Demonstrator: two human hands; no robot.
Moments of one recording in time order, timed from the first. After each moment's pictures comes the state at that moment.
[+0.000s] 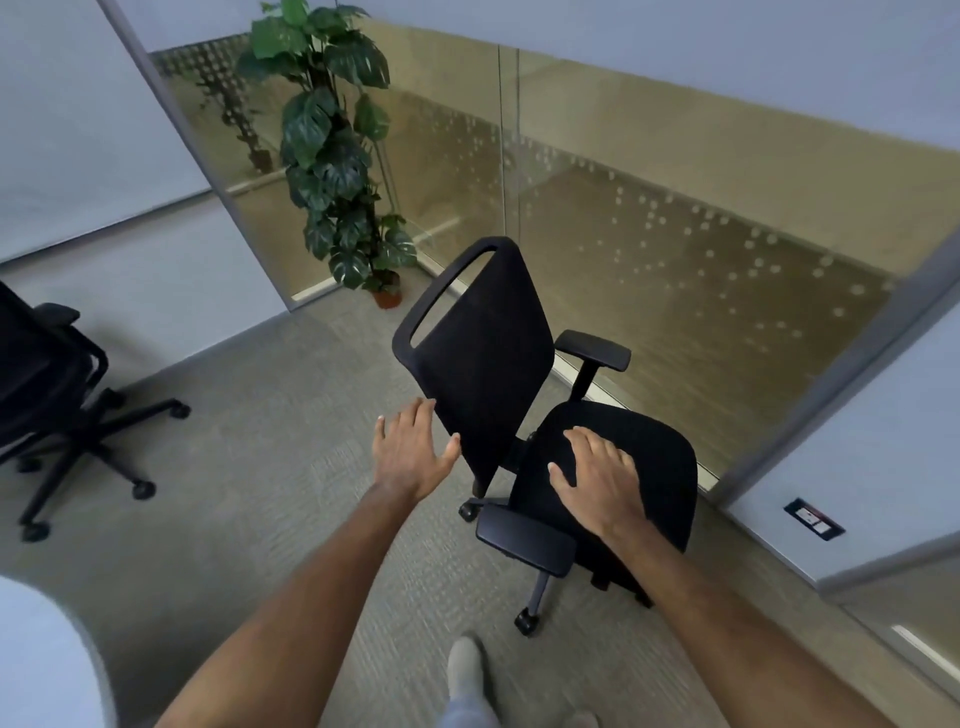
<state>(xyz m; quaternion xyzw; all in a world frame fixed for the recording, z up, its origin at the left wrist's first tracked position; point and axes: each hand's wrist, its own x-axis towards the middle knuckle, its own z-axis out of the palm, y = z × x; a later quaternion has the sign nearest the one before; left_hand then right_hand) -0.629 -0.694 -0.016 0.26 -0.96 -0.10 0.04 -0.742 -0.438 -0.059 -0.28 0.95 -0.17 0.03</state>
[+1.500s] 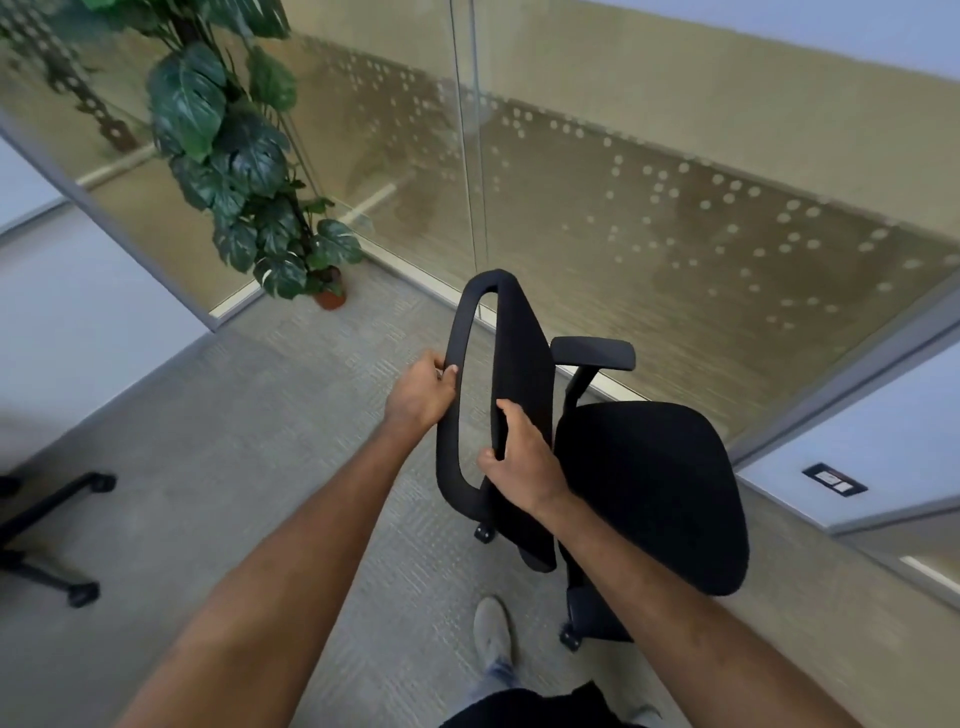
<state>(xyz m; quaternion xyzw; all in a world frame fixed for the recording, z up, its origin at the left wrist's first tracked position) -0.860 -0.917 -0.013 0.25 -0.91 -0.32 -0.04 -0.823 -0.729 -0.036 -0.13 0.89 -0.40 0.18</state>
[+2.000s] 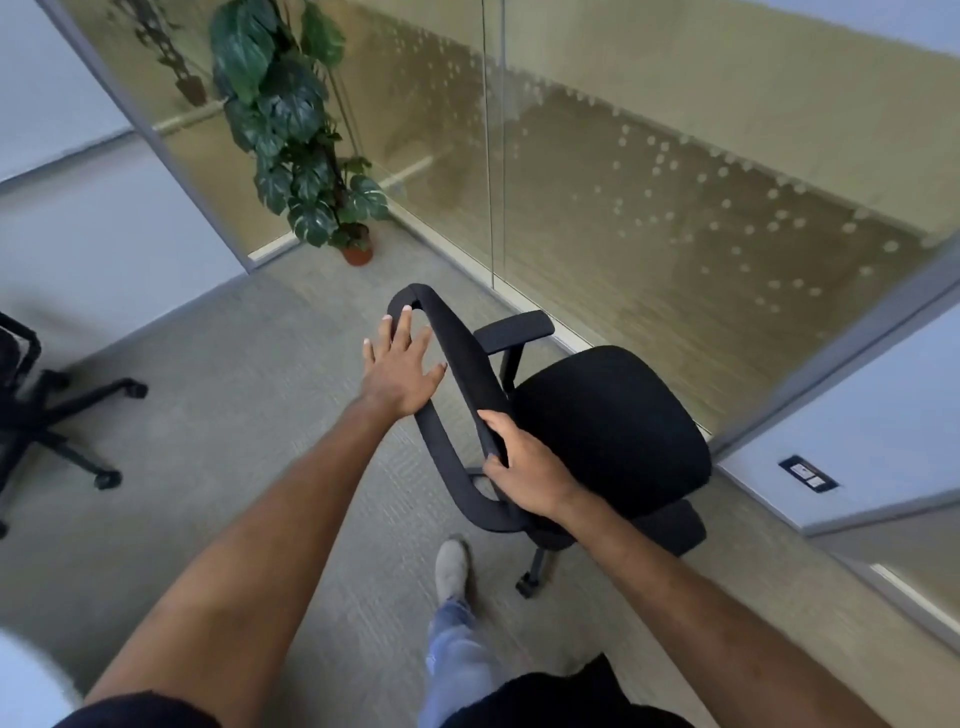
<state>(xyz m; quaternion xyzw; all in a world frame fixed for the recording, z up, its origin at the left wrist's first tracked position) -0.743 -0.816 -0.021 0.20 -0.97 -0.13 -0.07 -0.740 -0.566 -0.047 -0.27 0.83 -0.38 0.30</state>
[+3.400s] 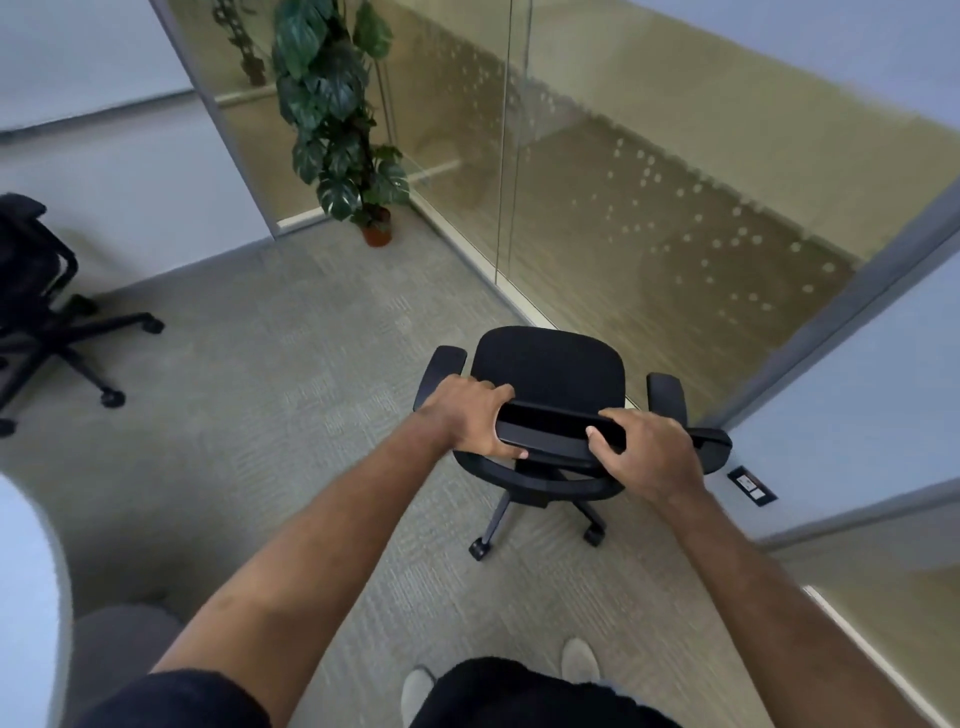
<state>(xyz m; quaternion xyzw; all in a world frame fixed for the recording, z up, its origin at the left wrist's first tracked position) -0.666 -0.570 -0.018 0.01 -1.00 0.00 -0.08 -0.757 -0.297 -0.023 -0.33 0.94 -0.13 -0.03</state>
